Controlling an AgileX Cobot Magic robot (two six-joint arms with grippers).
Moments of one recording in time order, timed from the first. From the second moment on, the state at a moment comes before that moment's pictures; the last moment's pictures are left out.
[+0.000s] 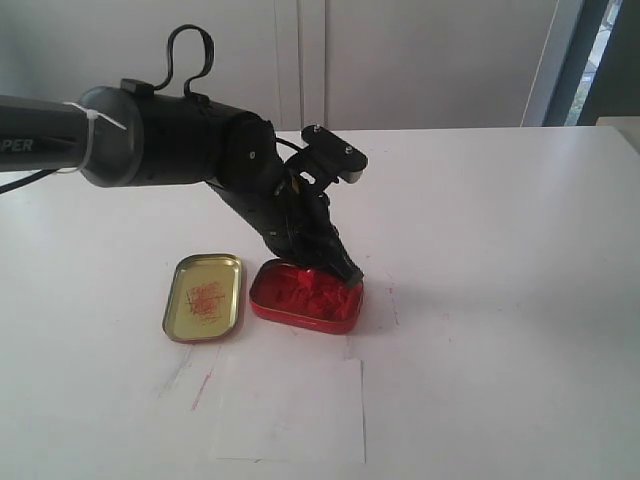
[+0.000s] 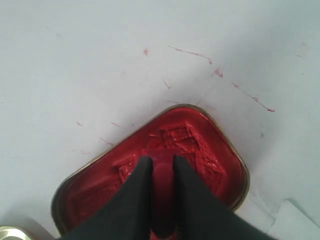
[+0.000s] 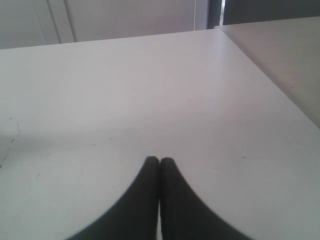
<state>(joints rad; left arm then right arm) -0.75 1.97 -1.45 -0.10 0.56 0.26 -0.10 0.00 0.00 0.05 0.36 0.04</state>
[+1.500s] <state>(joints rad) -0.75 1.57 -1.07 -0.22 0.63 0.35 -0.10 0.00 0.00 0.05 0.36 0.04</state>
